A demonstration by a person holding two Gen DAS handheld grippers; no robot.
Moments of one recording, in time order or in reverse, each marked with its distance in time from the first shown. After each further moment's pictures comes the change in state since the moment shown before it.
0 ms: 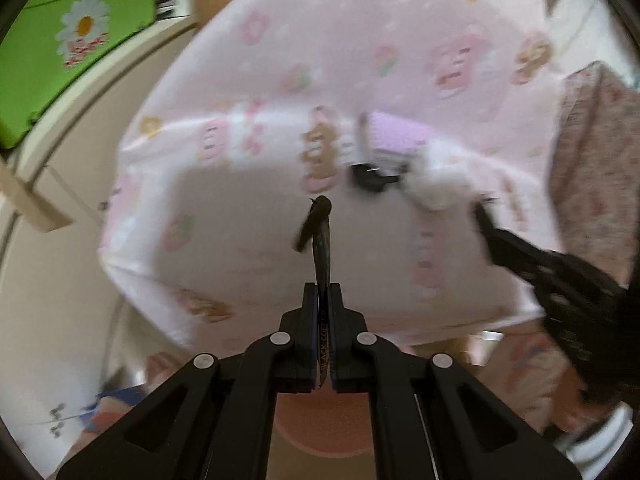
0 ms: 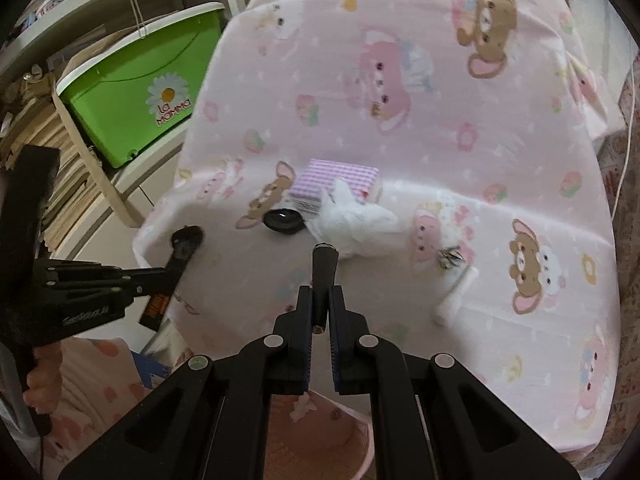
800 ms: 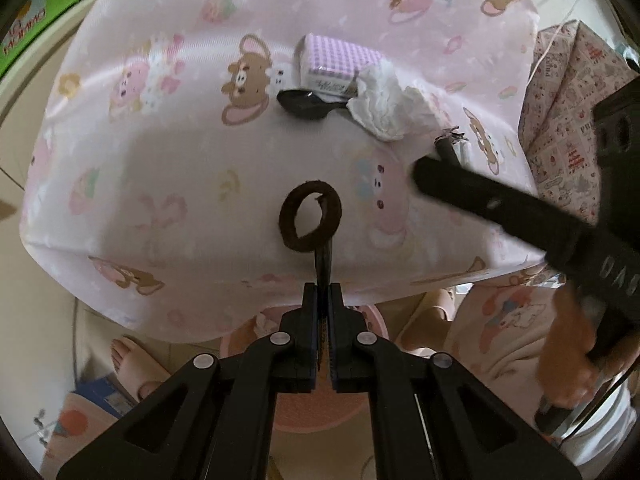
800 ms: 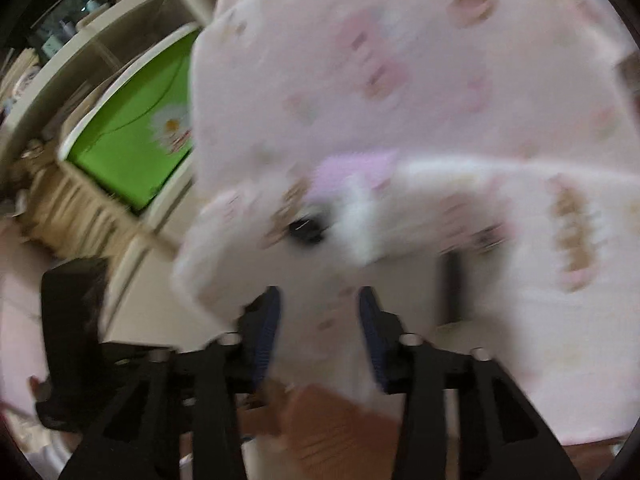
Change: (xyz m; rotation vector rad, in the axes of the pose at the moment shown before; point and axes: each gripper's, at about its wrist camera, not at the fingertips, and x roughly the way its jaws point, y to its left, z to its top) left arm 0.046 -0.027 -0.012 0.041 0.190 -0.112; right arm 0.034 -0.026 0.009 0.243 0.121 0.280
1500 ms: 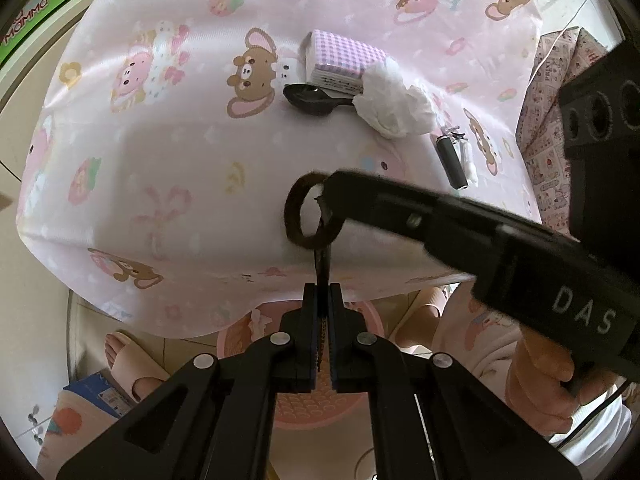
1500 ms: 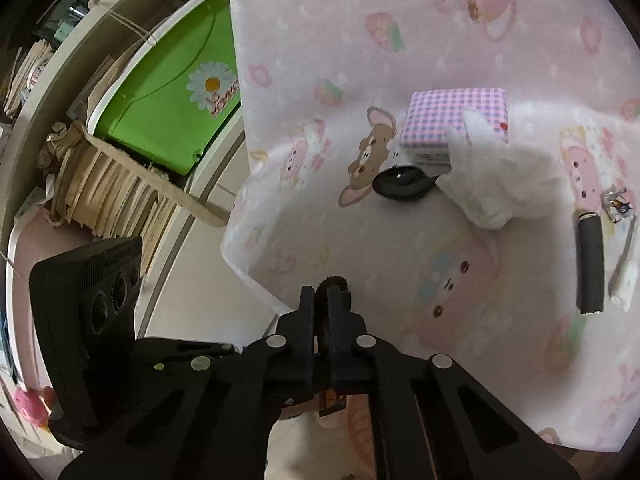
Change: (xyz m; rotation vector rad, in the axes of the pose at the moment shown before) left arm -0.002 0.005 -0.001 -0.005 0.006 -0.018; right arm 0.036 0.032 0.000 -0.012 0.051 0.110
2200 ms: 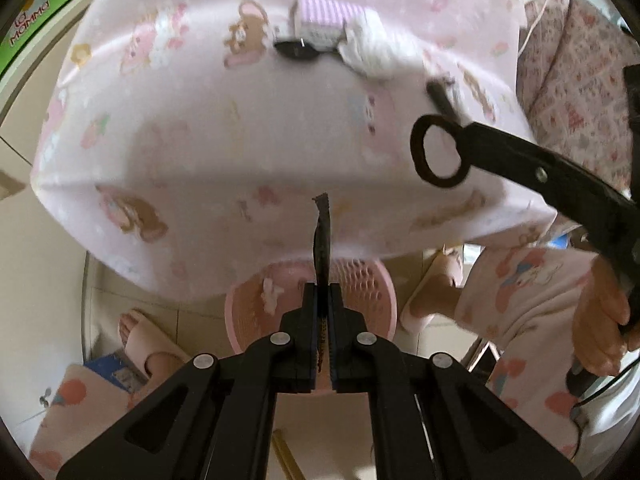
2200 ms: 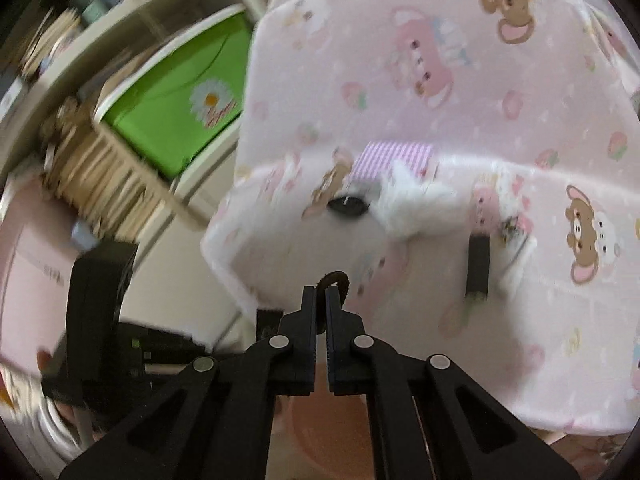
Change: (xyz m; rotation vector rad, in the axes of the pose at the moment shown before) left arm 0.003 -0.018 -0.045 0.043 0.072 0.078; right arm -0.069 0.003 -0.032 -0.176 -0.030 -0.130
